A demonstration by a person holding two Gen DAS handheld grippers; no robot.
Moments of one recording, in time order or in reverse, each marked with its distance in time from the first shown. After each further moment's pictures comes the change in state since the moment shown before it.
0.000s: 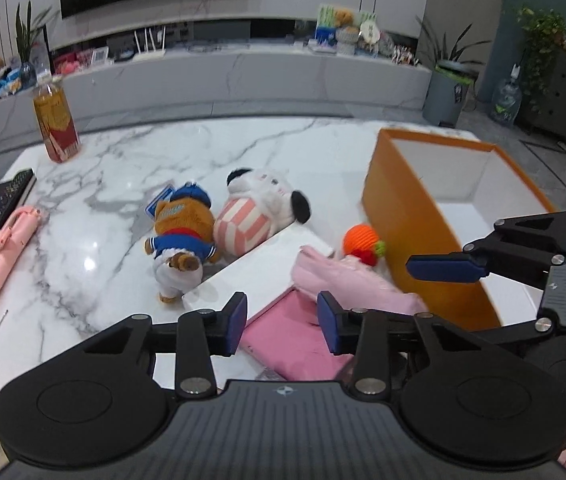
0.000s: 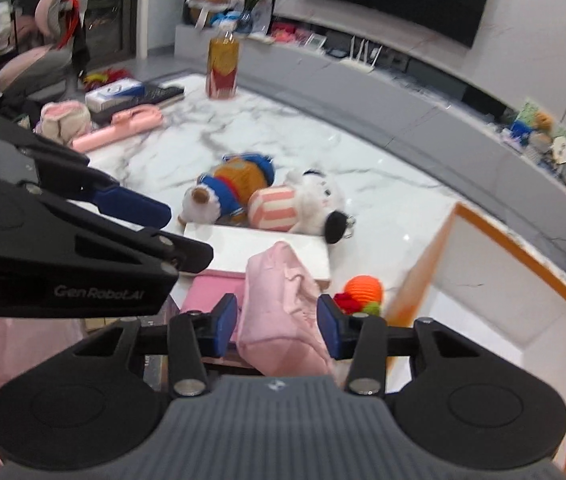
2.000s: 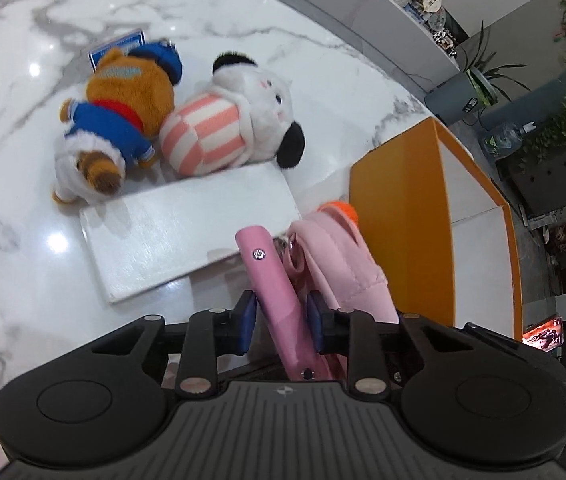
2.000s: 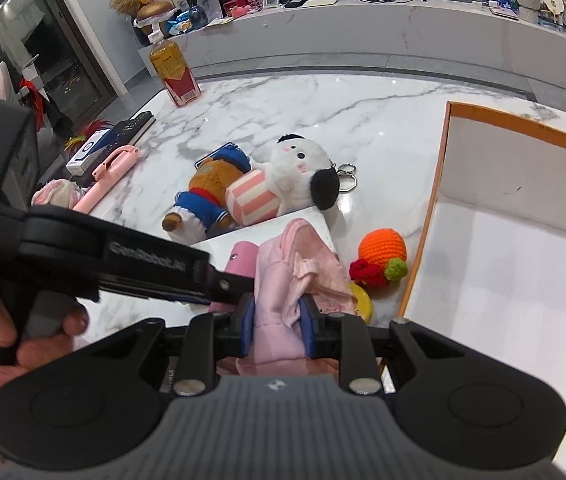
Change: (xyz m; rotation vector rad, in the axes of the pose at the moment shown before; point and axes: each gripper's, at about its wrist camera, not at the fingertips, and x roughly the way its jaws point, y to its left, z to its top) left arm 0.092 0.039 0.021 -0.516 0.325 -0.268; right arm 0.036 -0.072 0.004 0.389 0.106 0.216
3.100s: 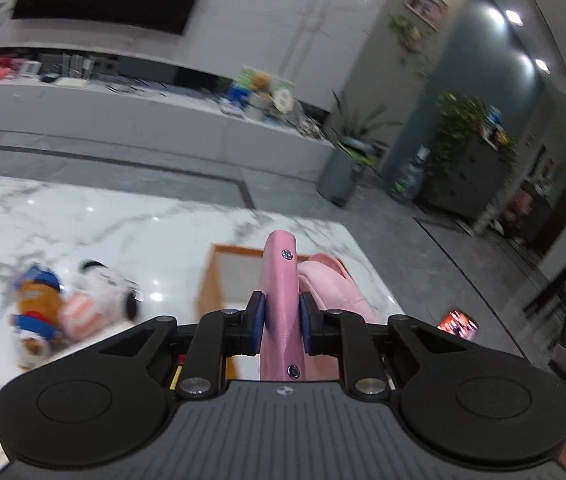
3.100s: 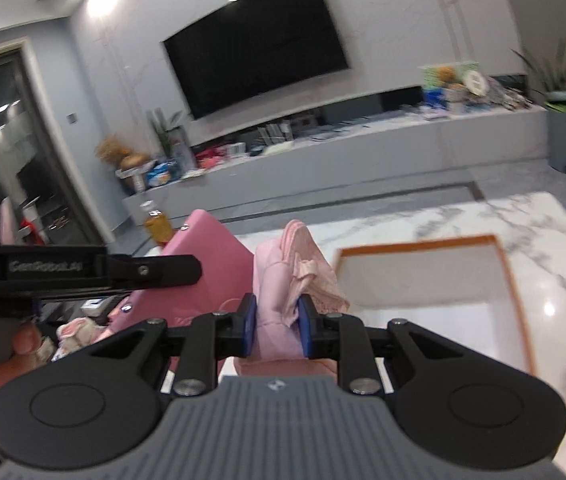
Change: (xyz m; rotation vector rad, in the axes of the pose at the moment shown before) left arm -0.112 -0.165 -0.066 0.459 -0.407 -0.109; right arm -0.173 -0.039 -0.039 0.151 -0.449 -0.050
